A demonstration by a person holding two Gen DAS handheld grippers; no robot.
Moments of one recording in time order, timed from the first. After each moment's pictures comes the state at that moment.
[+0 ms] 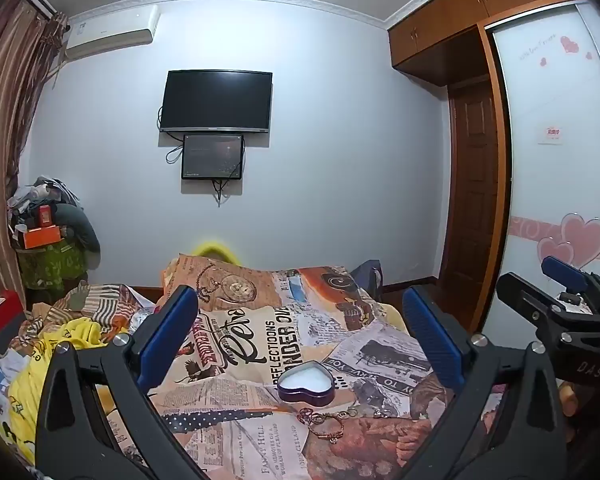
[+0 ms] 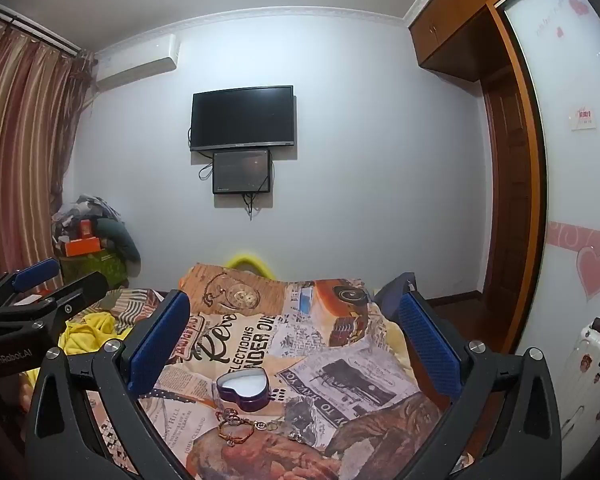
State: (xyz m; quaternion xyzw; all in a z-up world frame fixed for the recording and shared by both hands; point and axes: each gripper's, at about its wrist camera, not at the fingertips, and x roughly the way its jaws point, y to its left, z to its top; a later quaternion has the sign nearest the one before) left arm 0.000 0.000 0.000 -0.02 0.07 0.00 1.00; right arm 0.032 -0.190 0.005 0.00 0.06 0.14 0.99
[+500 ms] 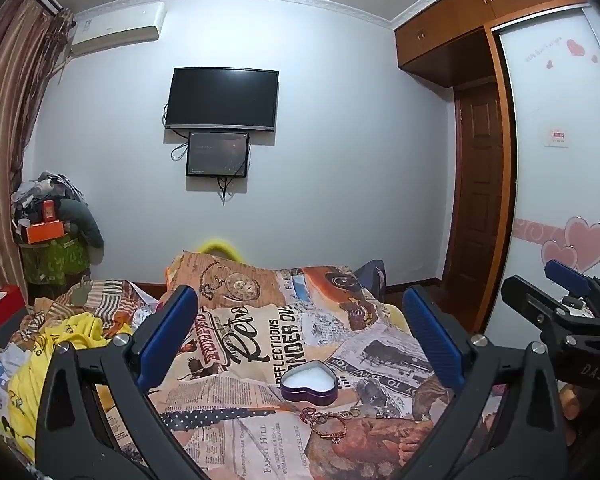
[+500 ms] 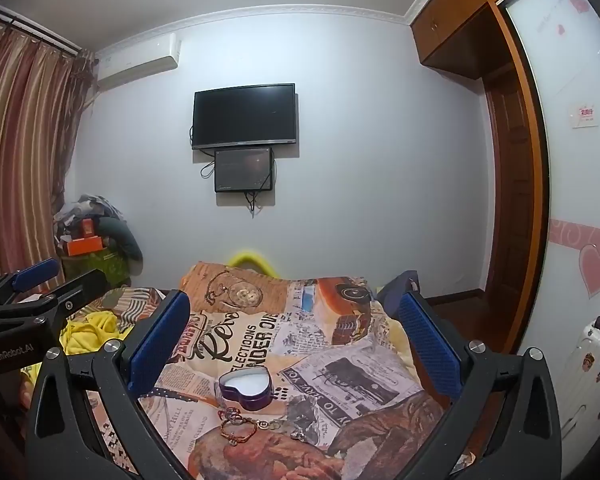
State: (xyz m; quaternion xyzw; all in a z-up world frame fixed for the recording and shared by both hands) left arm 0.000 0.009 -0.001 -0.03 0.08 0.01 1.00; right arm 0.033 -0.188 0.005 0.00 0.06 0.14 0.99
